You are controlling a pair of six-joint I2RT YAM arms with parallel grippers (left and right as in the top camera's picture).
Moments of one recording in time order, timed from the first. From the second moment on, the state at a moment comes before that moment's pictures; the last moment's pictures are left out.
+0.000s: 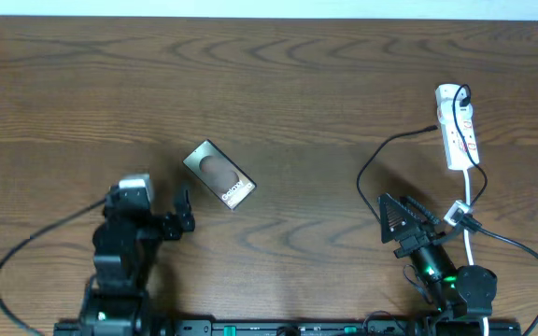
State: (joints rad) left arm -0.05 0.42 0.30 -0.29 0.04 -0.20; right arm 0.00 0.01 0.01 -0.04 -0.42 0.91
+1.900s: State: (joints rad) left arm -0.18 1.84 1.32 -0.96 0.07 -1.04; right arm 0.00 0.01 0.01 -0.04 -0.42 0.91
